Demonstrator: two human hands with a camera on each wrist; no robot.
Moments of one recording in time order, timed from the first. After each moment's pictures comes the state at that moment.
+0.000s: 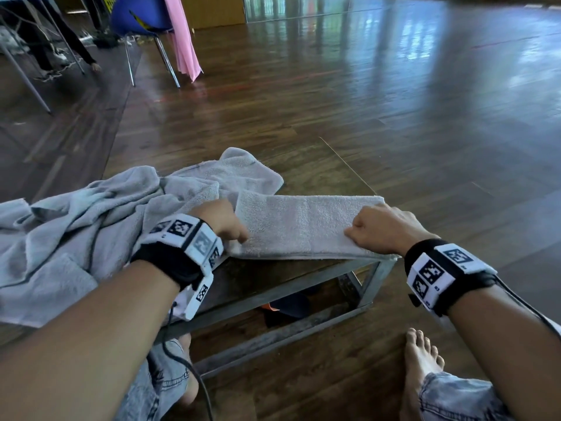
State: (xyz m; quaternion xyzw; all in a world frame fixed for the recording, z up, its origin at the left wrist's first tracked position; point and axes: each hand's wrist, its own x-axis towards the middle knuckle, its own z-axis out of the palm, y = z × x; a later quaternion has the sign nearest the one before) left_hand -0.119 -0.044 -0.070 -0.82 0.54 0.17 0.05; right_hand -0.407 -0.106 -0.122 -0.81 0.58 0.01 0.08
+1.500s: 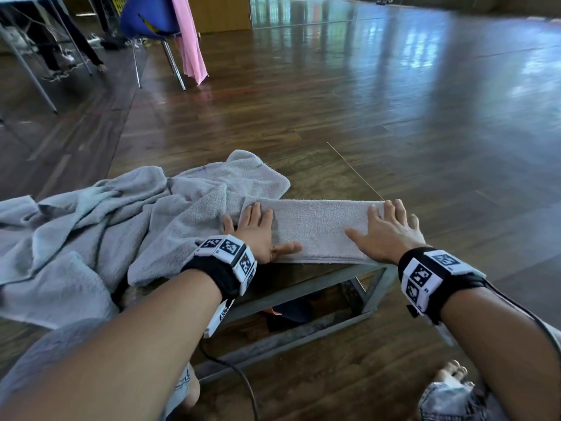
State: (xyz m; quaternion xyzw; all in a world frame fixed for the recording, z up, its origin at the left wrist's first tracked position) left_hand -0.138 -0.055 -0.136 -0.73 0.65 0.17 0.12; right_hand -0.394 -0.097 -0.131 -0.74 0.66 0.07 0.10
